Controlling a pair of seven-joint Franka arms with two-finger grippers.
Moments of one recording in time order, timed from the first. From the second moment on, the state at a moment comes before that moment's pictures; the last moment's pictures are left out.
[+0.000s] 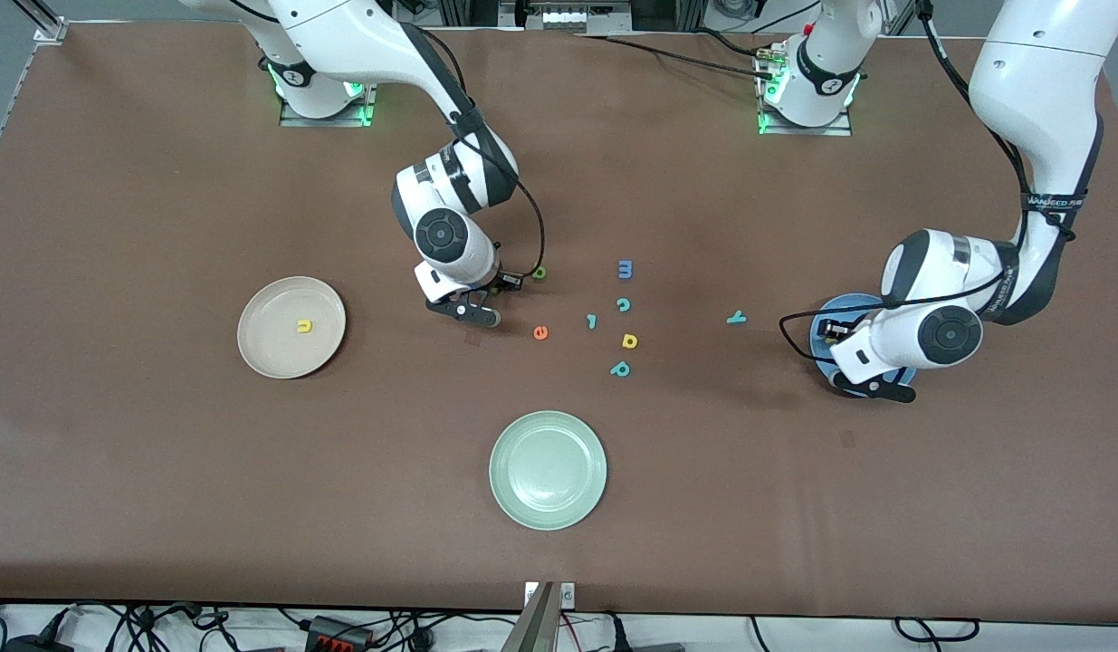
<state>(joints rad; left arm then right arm) 0.21 0.54 -0.31 -1.86 0.27 2.05 -0.03 0.76 0.61 -0.10 -1.87 0.32 2.33 0.71</state>
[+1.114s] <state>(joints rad) 0.19 0.54 -0.53 -2.07 0.27 2.35 -0.45 0.74 0.53 -0.44 -1.85 0.32 2.08 0.40</state>
